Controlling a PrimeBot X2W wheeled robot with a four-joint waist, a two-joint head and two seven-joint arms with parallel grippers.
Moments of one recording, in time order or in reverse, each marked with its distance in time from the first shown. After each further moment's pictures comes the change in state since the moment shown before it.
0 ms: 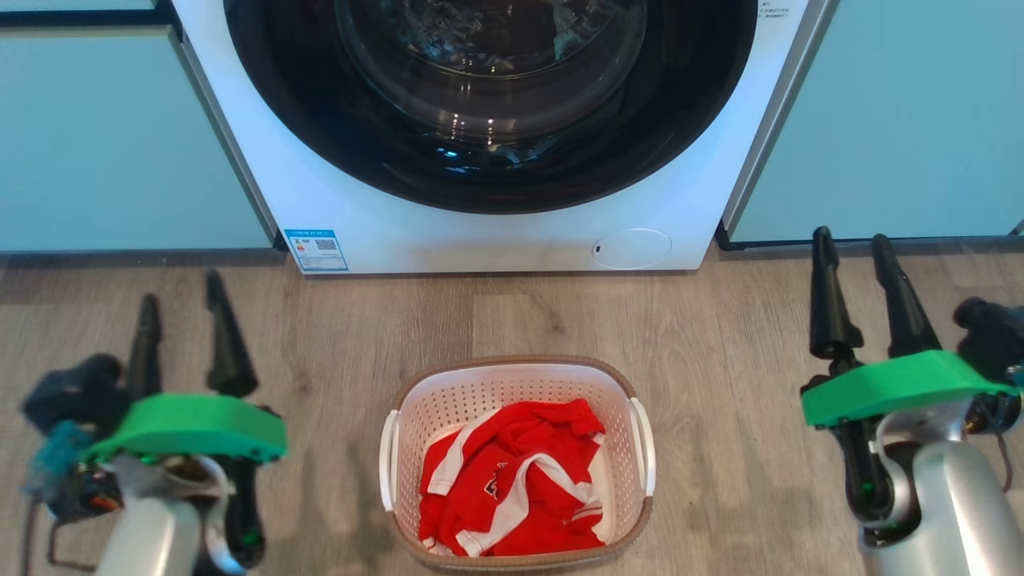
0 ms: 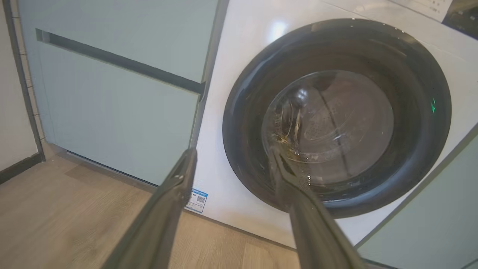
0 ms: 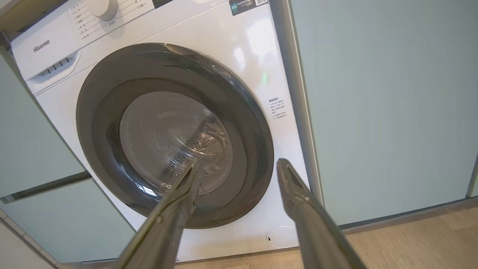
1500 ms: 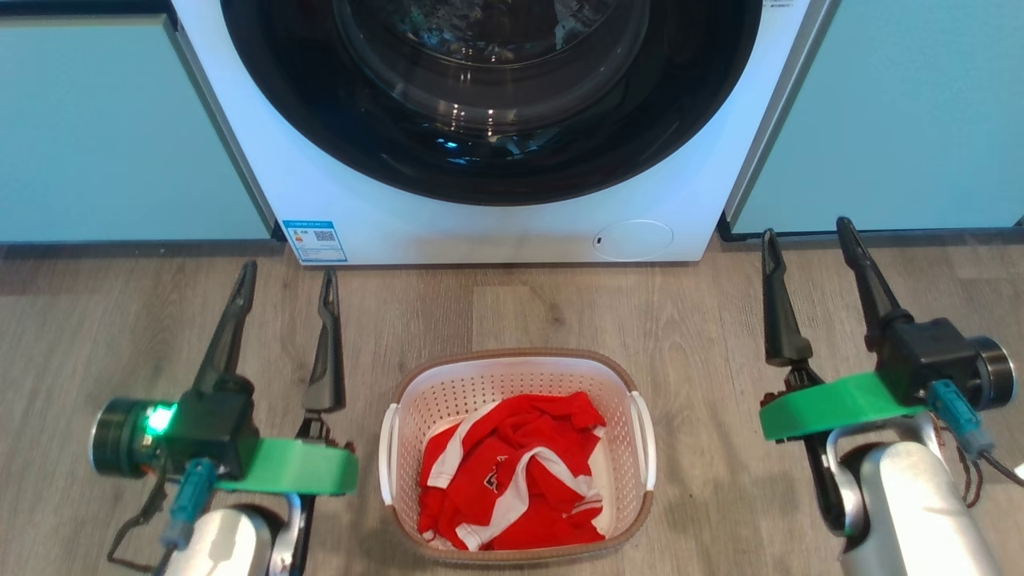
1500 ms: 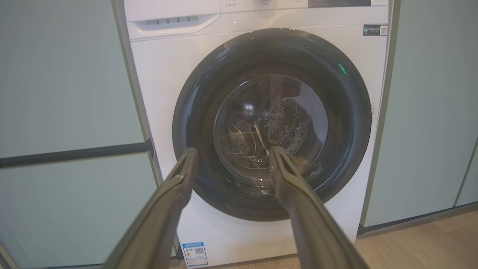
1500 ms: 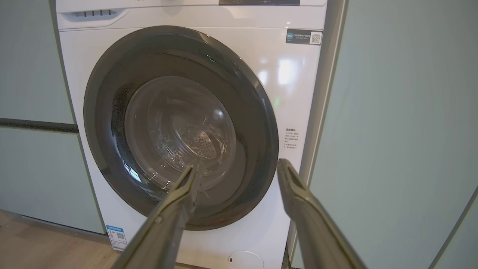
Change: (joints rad) left arm -0.013 0.024 -0.154 -0.016 0.368 -0.132 -0.133; right arm -0.013 -0.004 0.079 0.007 -0.372 0.000 -0.128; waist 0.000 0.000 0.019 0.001
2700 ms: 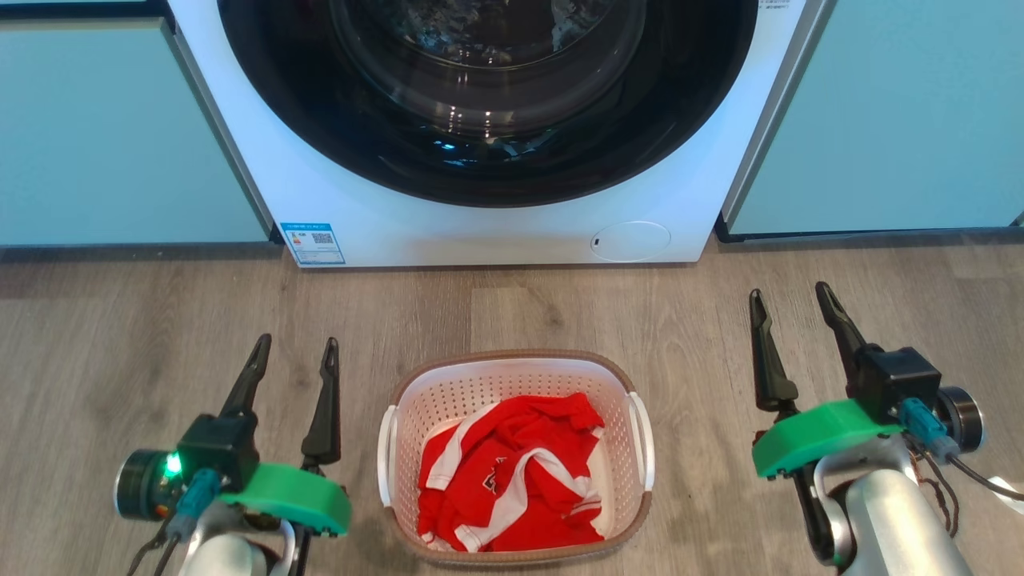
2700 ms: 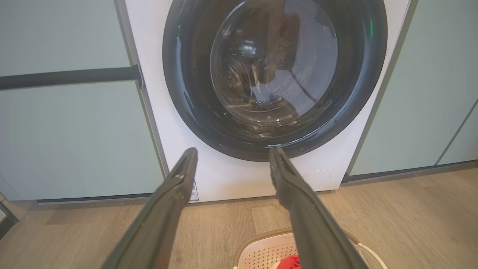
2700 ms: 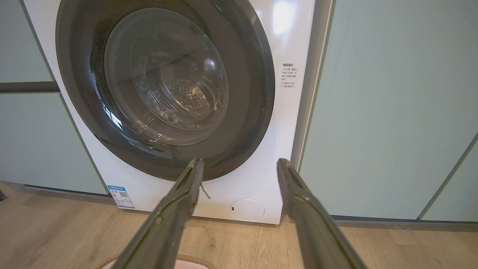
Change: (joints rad) left arm 0.053 -0.152 0.197 0.261 0.072 -0.244 -0.006; right arm 0.021 -0.001 0.000 0.191 0.054 0.000 -0.010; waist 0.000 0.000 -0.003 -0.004
